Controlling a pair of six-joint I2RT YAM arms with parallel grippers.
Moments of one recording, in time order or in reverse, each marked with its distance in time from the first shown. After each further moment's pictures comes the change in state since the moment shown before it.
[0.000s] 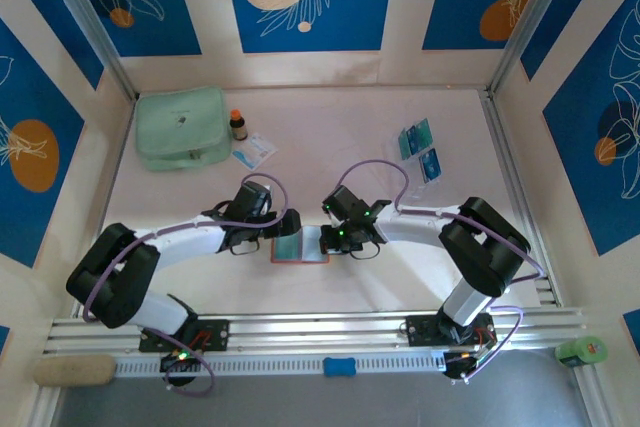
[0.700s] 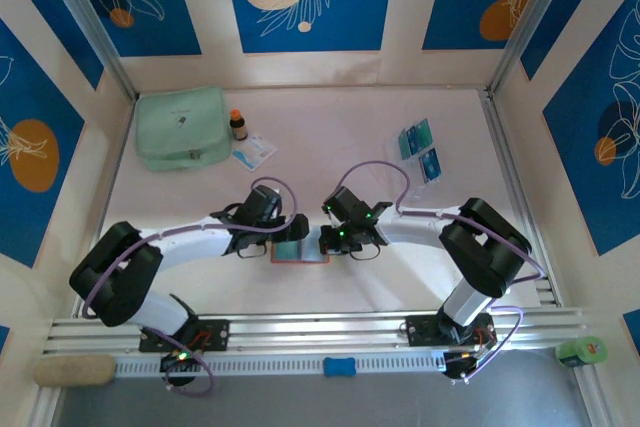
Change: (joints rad) left arm -0.092 0.016 0.029 -0.027 -0.037 -0.036; right arm 0.000 -0.009 -0.027 0.051 -0.011 0.002
